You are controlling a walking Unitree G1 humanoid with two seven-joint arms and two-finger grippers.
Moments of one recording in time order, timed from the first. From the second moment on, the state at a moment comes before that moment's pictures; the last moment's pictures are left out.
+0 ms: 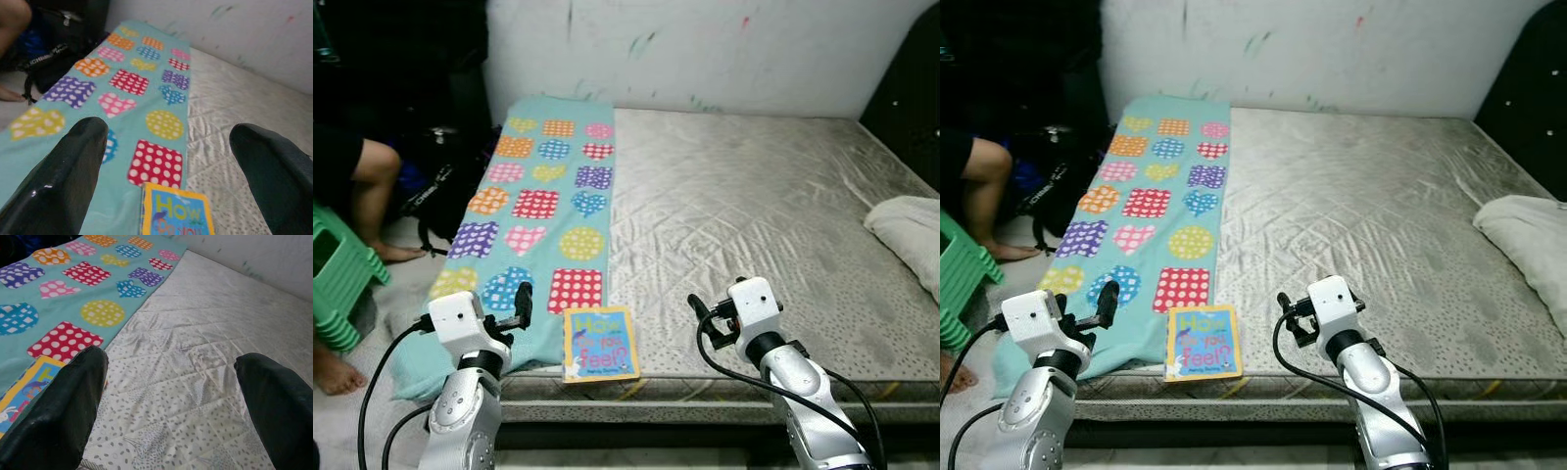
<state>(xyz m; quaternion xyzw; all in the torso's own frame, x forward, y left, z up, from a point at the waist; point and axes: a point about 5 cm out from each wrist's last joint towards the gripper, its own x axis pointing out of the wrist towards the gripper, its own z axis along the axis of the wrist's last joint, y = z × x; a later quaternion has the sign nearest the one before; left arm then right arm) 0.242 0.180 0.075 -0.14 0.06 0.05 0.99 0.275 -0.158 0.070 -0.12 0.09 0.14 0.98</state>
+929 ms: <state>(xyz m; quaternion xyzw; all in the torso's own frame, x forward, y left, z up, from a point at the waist) 0.251 0.171 0.082 -0.16 0.05 0.04 0.99 0.282 -0.168 0.077 -0.12 0.09 0.13 0.98</state>
